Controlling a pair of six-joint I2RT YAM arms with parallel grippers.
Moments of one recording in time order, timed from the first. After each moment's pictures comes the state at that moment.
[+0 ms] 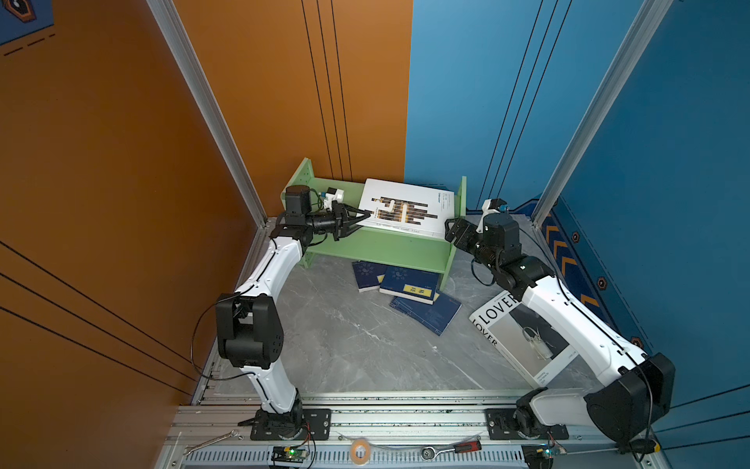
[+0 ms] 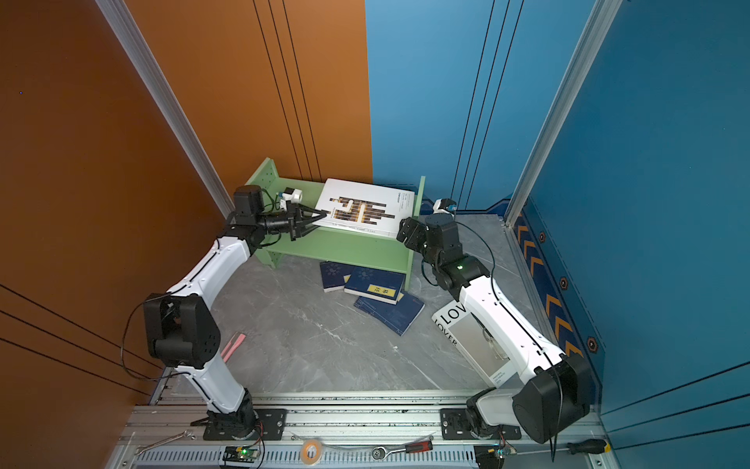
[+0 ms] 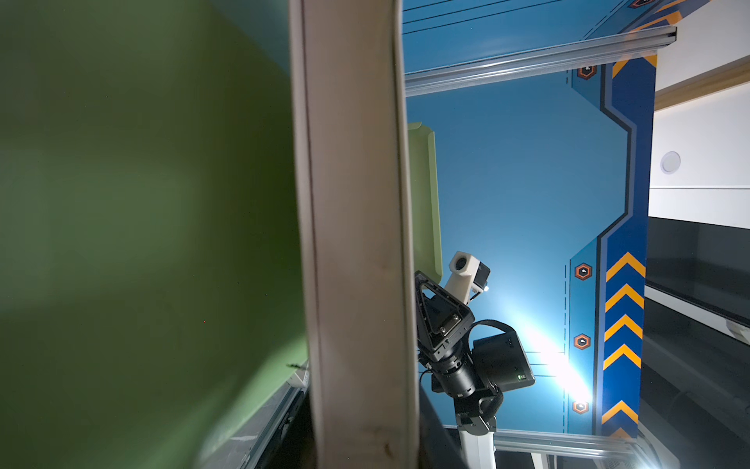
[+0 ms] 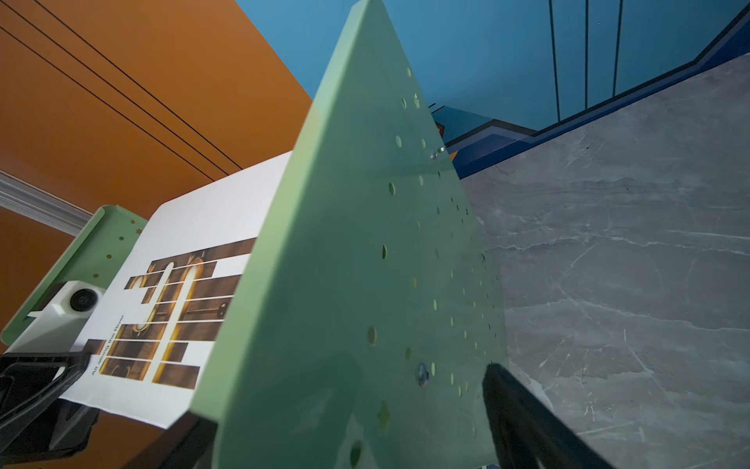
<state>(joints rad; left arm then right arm) -0.08 1.77 1.55 -0.12 1.15 -1.10 0.43 1.36 1.26 -0.28 0.14 0.68</state>
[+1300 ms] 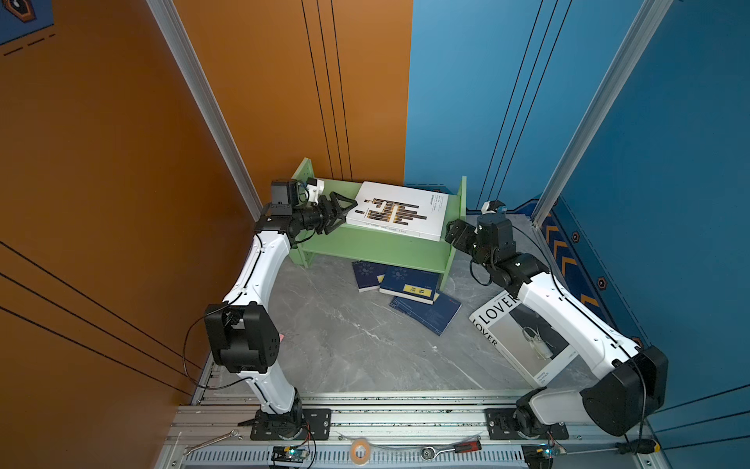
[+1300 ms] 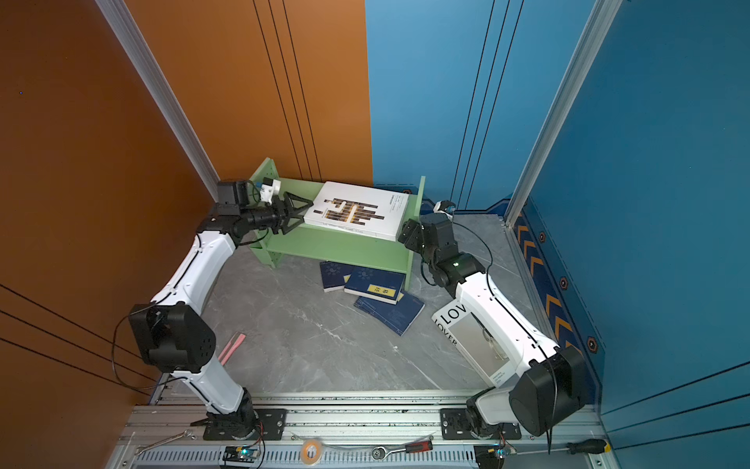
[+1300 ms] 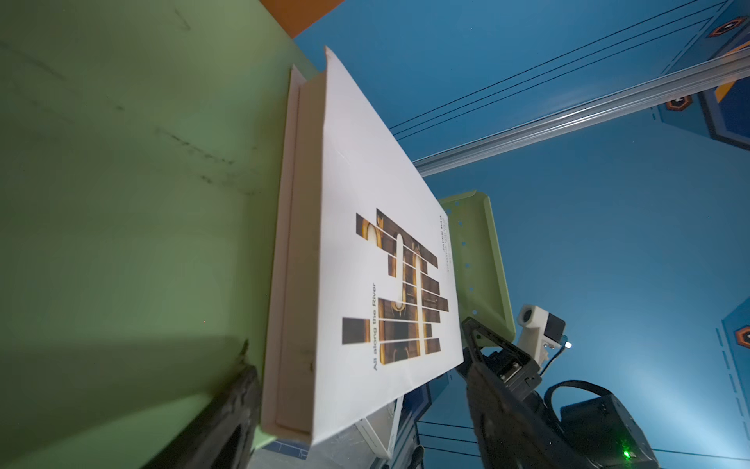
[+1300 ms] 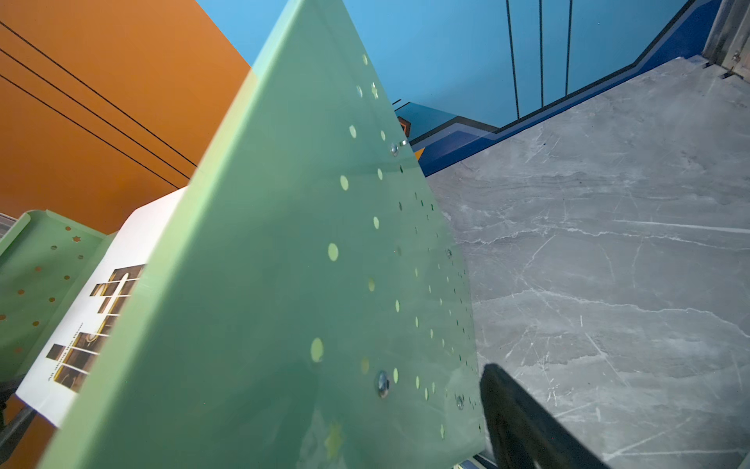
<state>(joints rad) -0.02 1.71 1.68 -0.48 0.84 -0.73 0.43 1.39 1.28 -0.33 0.23 0.68</state>
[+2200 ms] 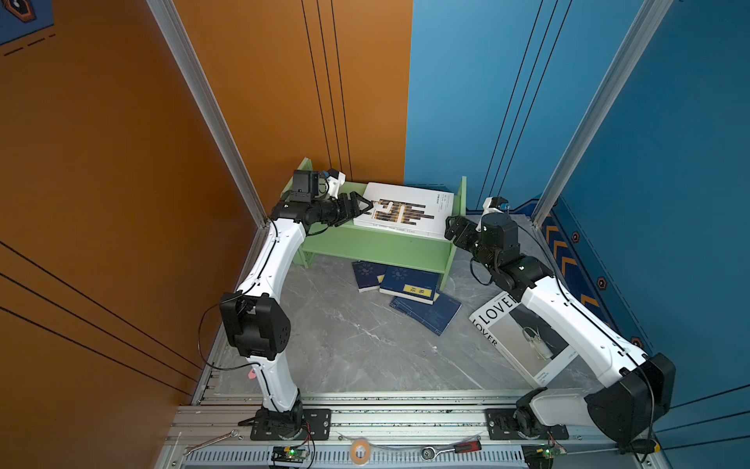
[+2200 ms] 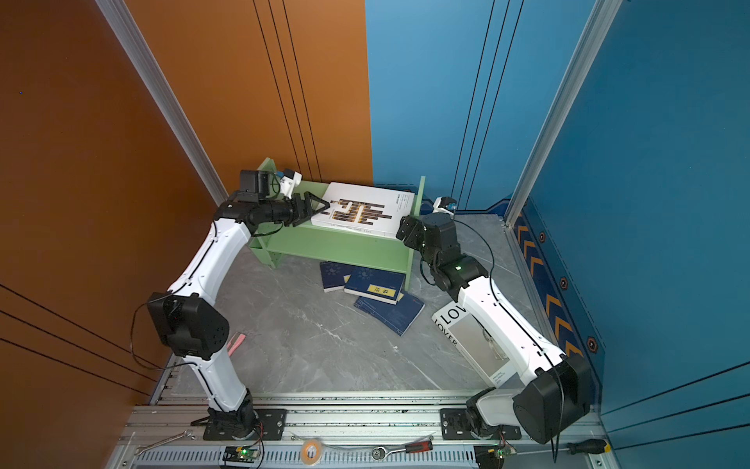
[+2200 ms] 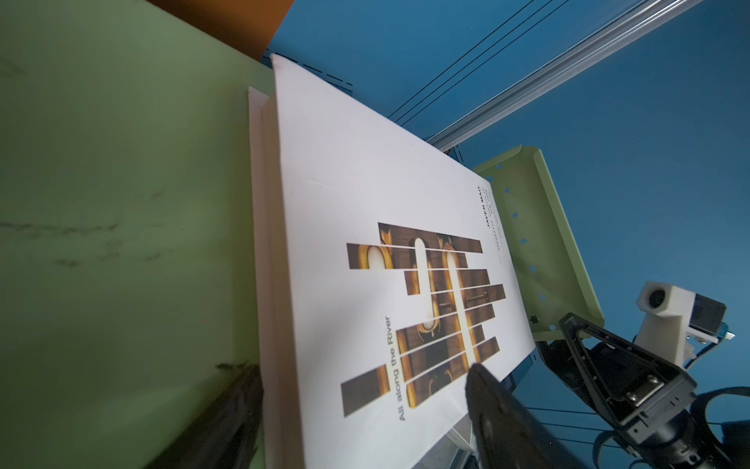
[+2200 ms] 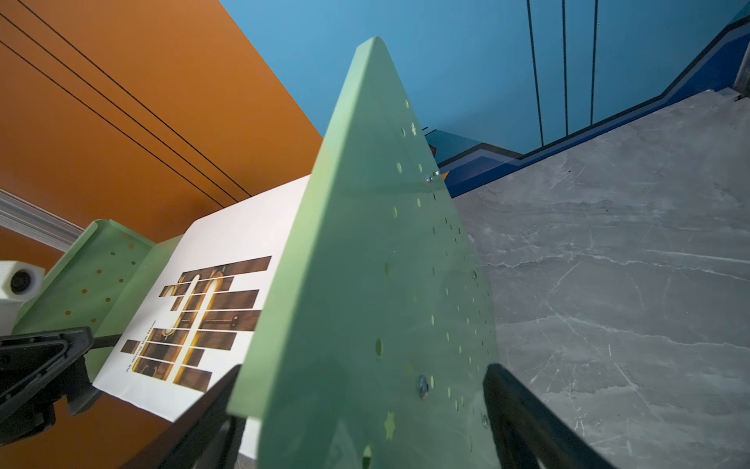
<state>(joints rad) -0.13 1.85 1.92 -0.66 0.72 -0.46 0.45 1.36 1.27 -0.26 0.22 0.66</state>
